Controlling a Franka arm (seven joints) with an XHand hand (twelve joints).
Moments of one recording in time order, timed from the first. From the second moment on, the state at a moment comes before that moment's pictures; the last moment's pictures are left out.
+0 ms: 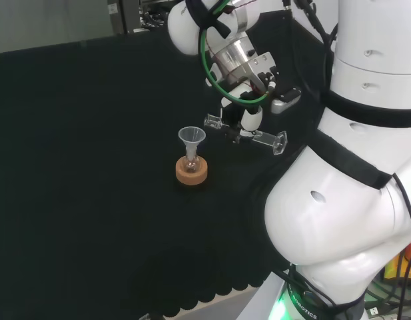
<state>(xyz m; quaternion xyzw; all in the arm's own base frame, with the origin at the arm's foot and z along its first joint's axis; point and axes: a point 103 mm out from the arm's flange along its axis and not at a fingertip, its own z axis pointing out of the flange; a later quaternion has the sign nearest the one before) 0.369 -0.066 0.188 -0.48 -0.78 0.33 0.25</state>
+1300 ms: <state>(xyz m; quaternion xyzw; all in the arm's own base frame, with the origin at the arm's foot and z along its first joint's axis) 0.378 -0.038 0.200 -0.46 -0.73 0.44 0.24</state>
